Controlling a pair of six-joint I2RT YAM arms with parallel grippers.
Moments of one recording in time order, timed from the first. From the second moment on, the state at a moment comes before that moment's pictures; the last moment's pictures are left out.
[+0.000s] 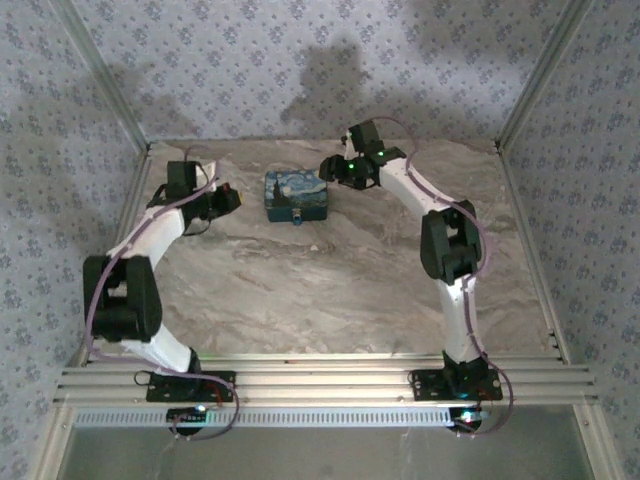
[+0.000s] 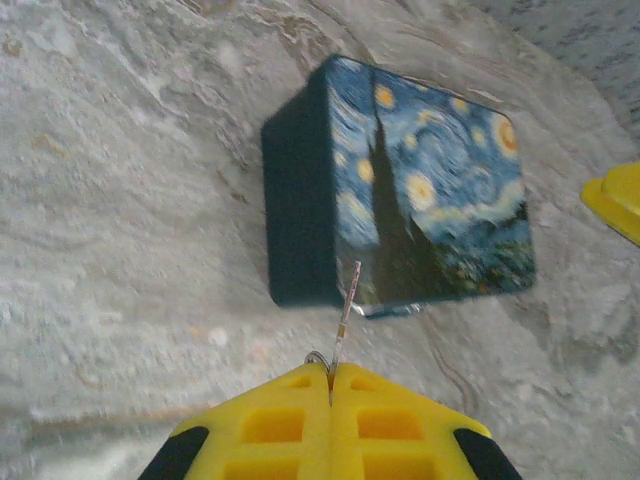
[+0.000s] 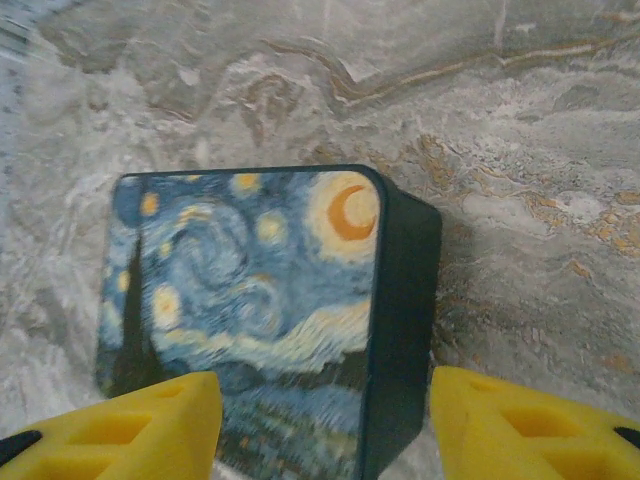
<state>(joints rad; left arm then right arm) -0.05 1.65 1.15 -0.31 0.49 -0.38 0.40 2.25 1.98 -0.58 -0.33 0.51</state>
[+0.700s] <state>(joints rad) -0.27 1.91 1.31 -0.28 0.41 -0.28 0.37 2.08 1.54 -0.35 -0.42 0.55</state>
